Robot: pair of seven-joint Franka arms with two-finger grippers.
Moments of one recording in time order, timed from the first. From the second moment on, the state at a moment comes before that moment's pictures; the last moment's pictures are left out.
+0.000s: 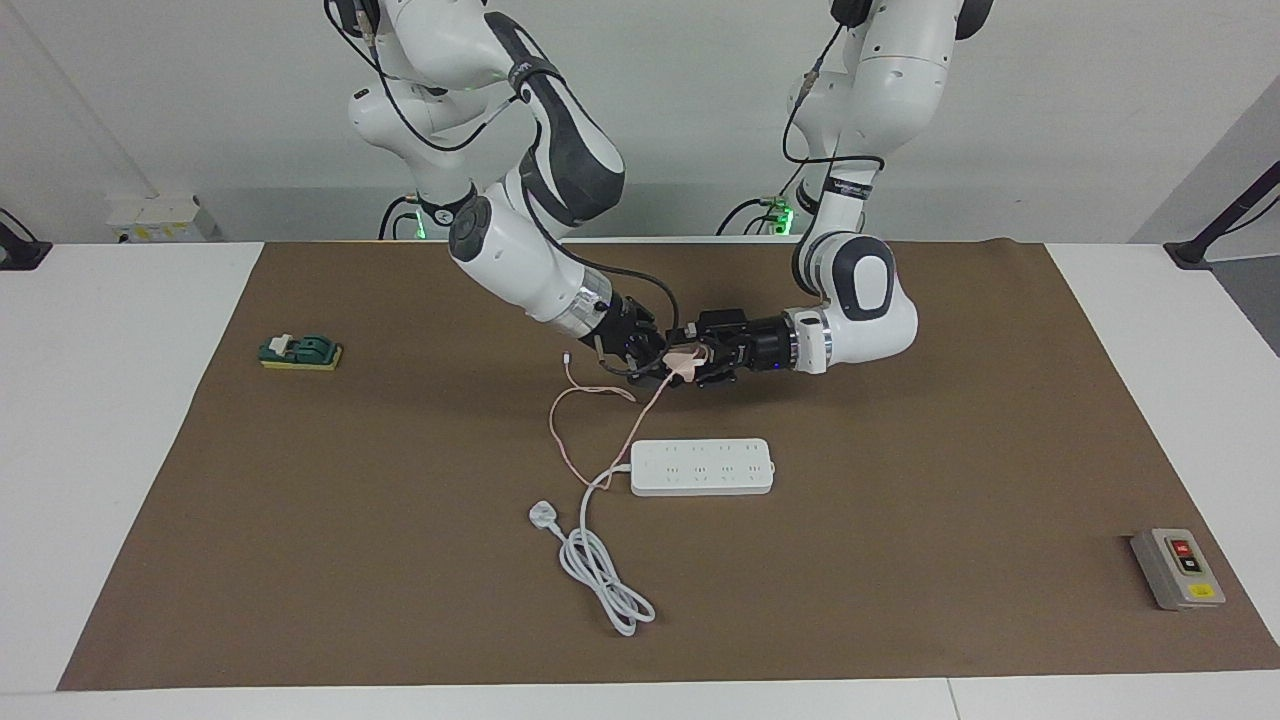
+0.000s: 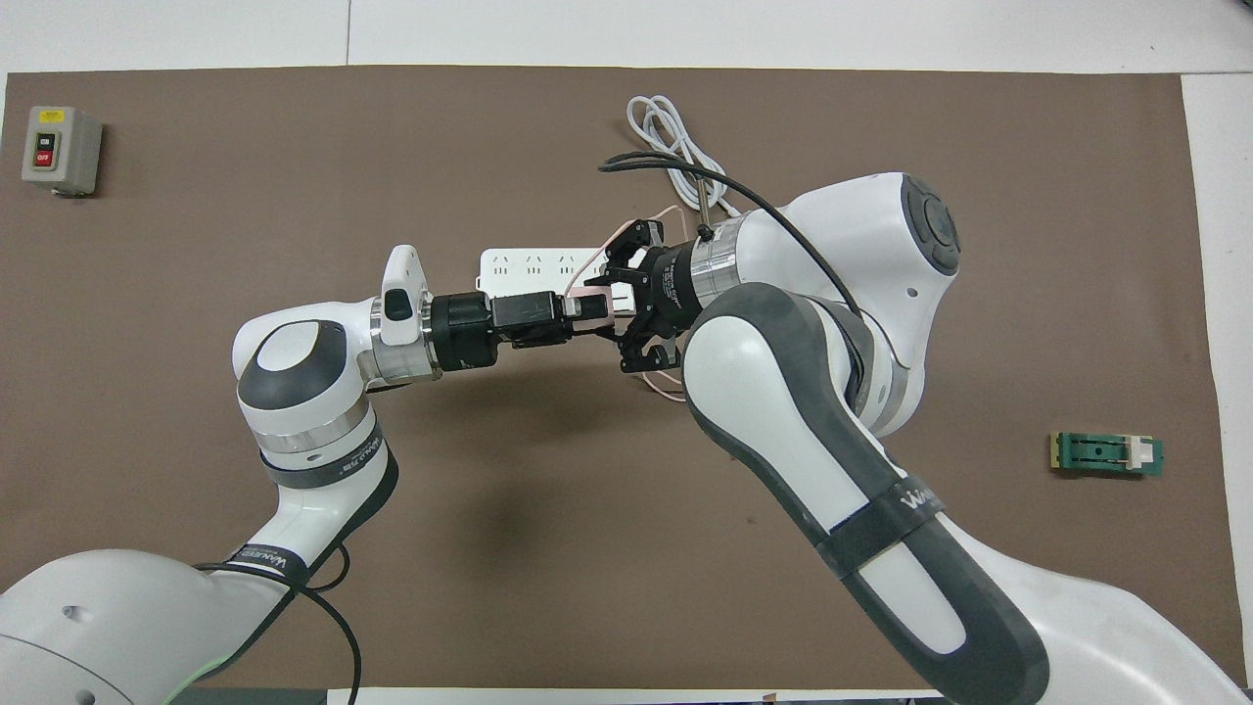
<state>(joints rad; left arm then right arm) -0.35 0.27 -0.01 -2.10 -1.84 1.86 0.85 0.50 0.30 -0.04 -1.75 0.82 2.22 1.42</state>
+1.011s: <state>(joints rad) -0.35 0.28 0.00 -2.09 -1.84 1.87 0.86 0.50 0.30 -0.04 -1.75 0.82 2.22 1.44</state>
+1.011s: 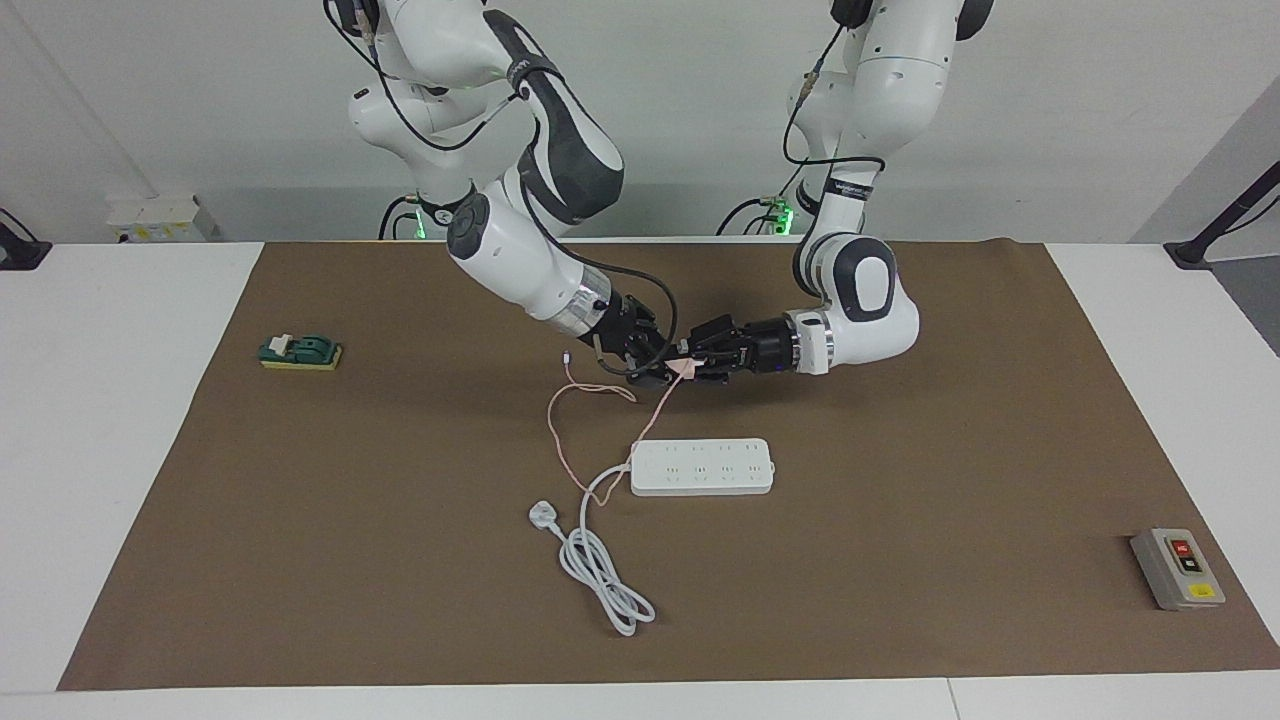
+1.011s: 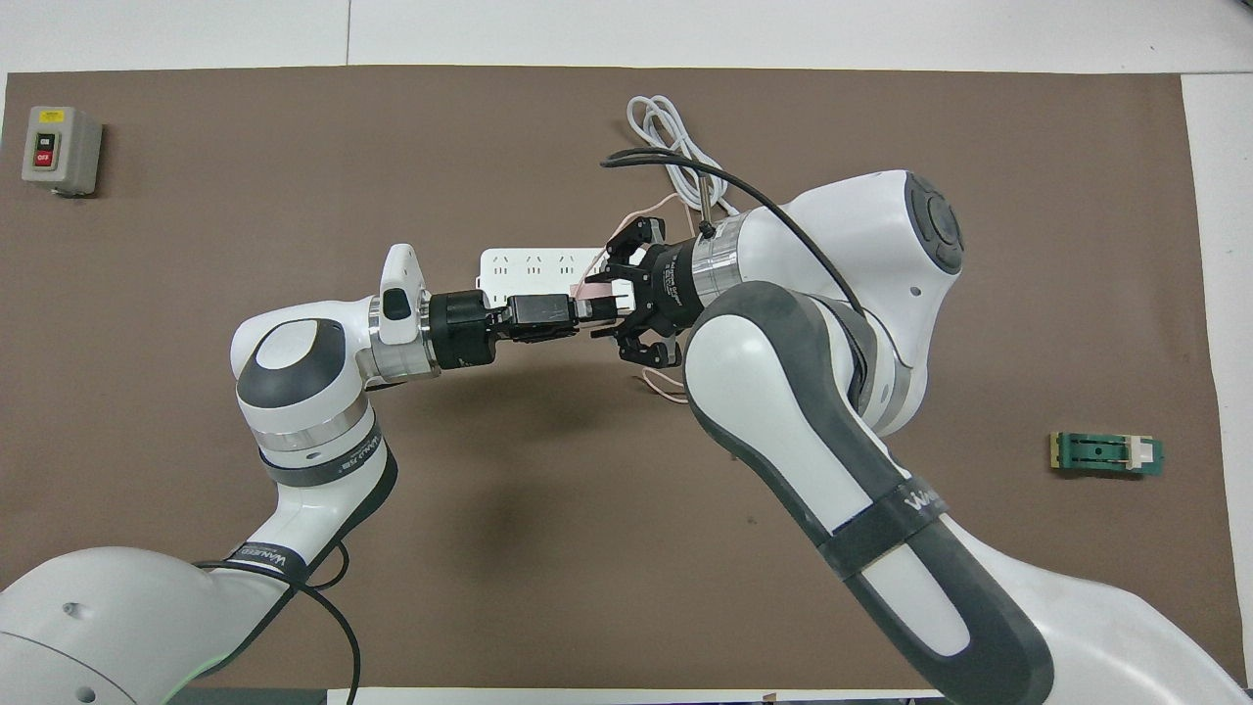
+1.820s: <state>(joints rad) -0.35 0.28 0.00 -2.09 -1.84 1.87 0.86 0.41 0.30 -0.05 -1.75 0.77 2.18 1.45</state>
